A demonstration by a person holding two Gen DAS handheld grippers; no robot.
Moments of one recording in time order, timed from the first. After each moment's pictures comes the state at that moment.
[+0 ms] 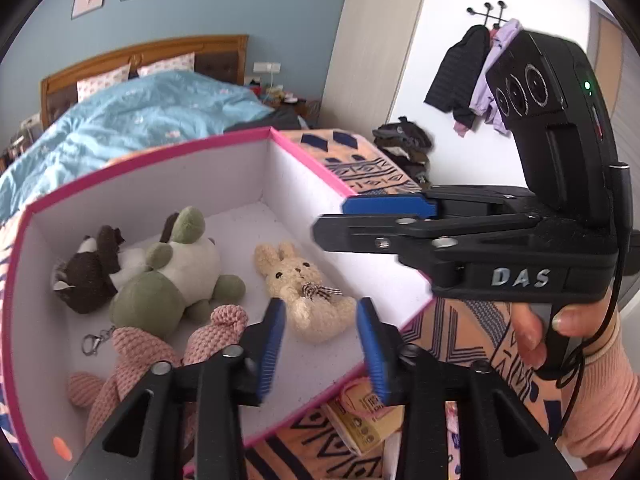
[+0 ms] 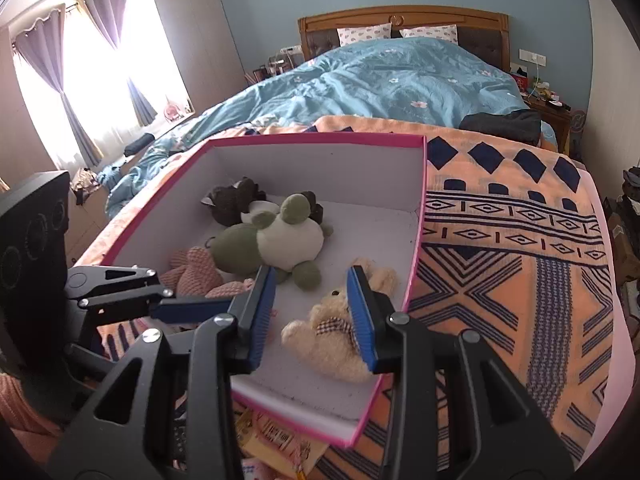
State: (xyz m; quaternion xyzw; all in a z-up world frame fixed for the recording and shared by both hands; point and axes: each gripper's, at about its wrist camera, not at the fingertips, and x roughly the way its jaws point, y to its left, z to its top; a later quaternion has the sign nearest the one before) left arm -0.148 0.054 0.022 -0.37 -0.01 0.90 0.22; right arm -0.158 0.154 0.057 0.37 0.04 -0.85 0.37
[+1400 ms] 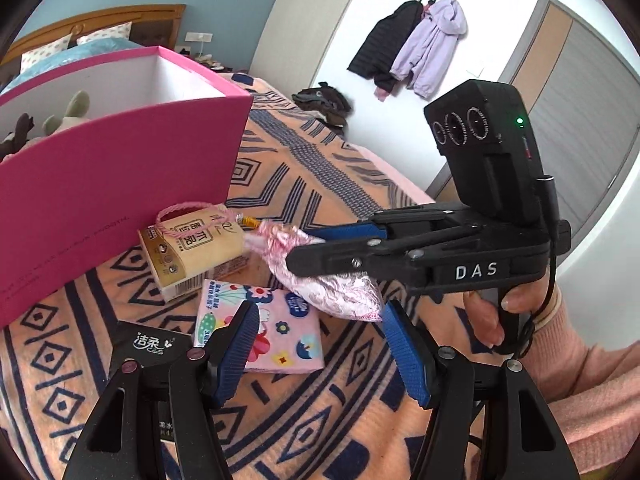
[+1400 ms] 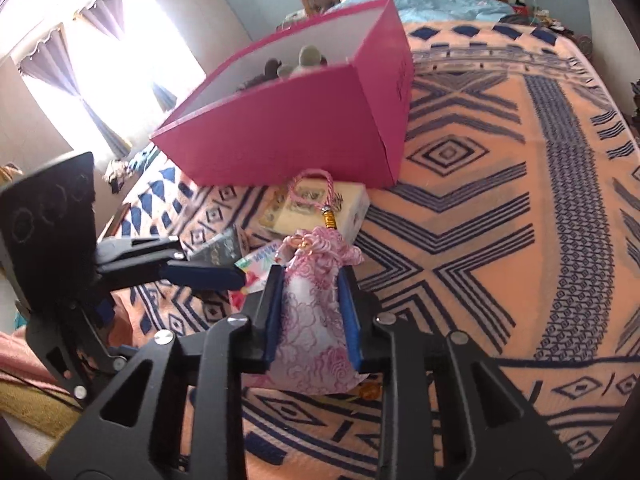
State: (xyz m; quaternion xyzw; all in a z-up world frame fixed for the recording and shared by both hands) left arm -0.035 0.110 -0.029 -0.41 -0.06 0.84 0.35; right arm -0.044 0.238 -0.020 0.44 -0.03 -0.80 0.40
